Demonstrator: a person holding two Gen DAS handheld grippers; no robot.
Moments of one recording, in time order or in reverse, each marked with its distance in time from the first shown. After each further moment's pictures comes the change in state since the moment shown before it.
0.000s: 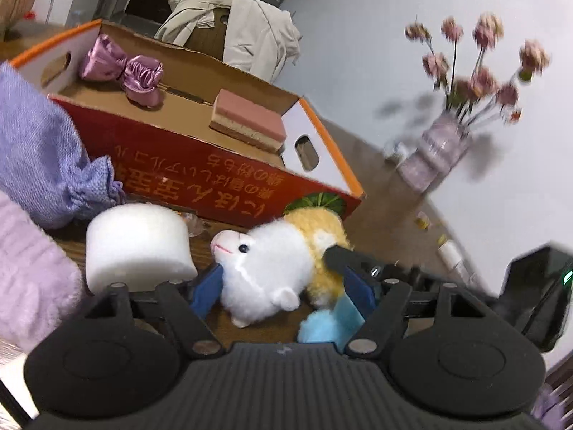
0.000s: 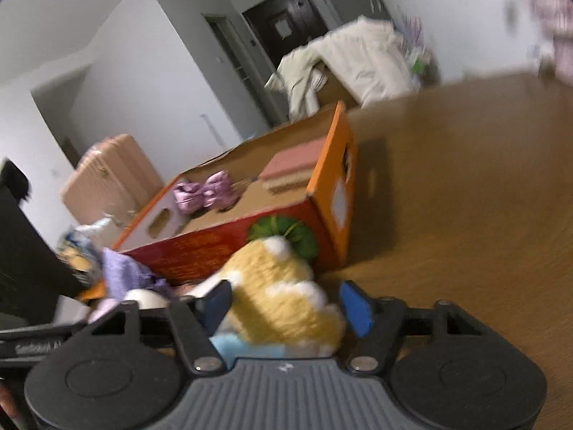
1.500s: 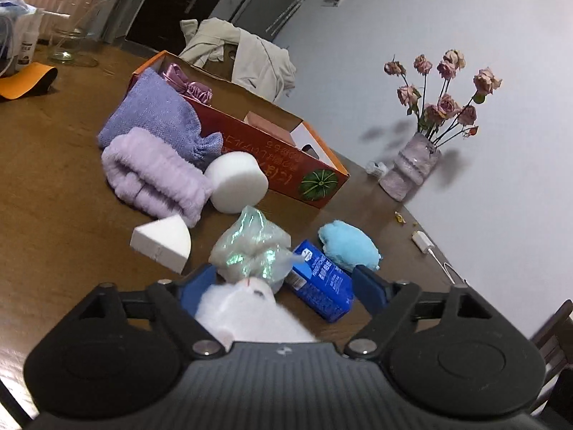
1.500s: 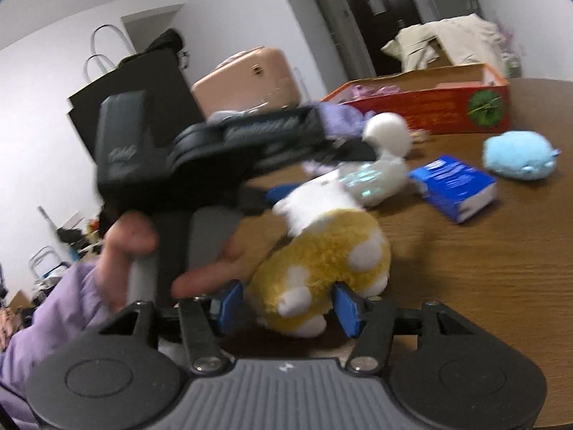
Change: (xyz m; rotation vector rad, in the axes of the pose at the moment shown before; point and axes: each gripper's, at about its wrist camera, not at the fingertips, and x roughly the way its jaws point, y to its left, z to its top) left arm -0.143 0.030 -0.076 0.025 -0.105 -0.036; right arm -0.117 0.191 -0.197 -0.253 0.123 0.163
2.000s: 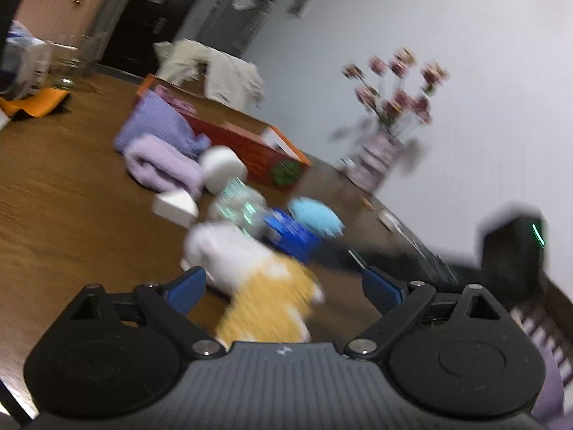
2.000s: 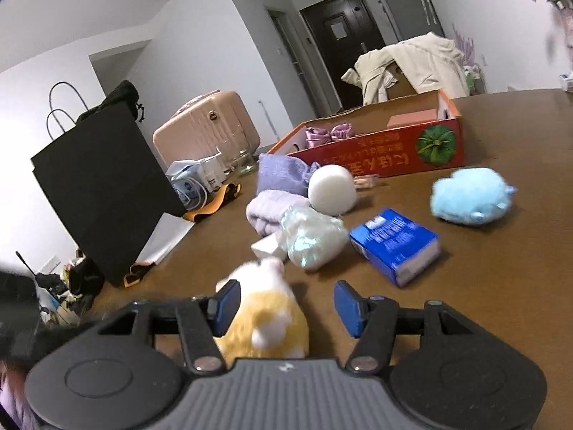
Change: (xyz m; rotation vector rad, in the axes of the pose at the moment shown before) left arm -0.090 -0.015 -0.052 0.125 -0.028 -0.075; right arm 0.008 -0.045 0.049 0.086 -0.107 -0.074
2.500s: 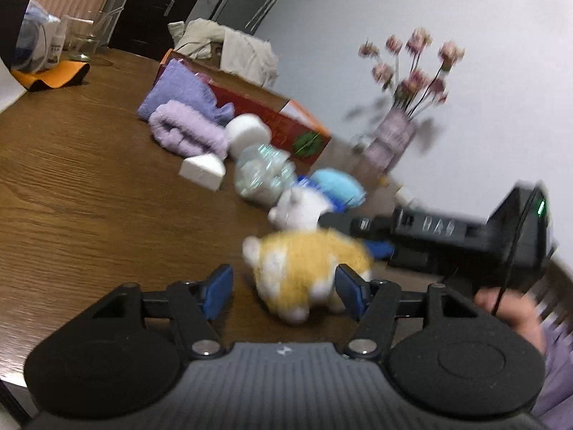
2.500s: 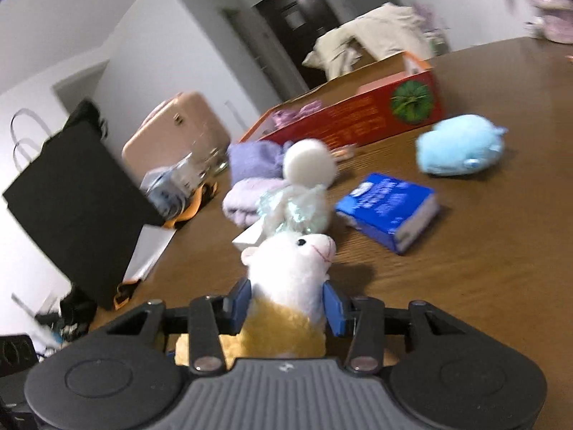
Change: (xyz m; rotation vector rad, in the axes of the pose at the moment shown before) left arm -0.004 0.022 -0.015 -0.056 0.039 0.017; right arm 0.000 -0.001 -0.024 0.180 -0.025 -0.100
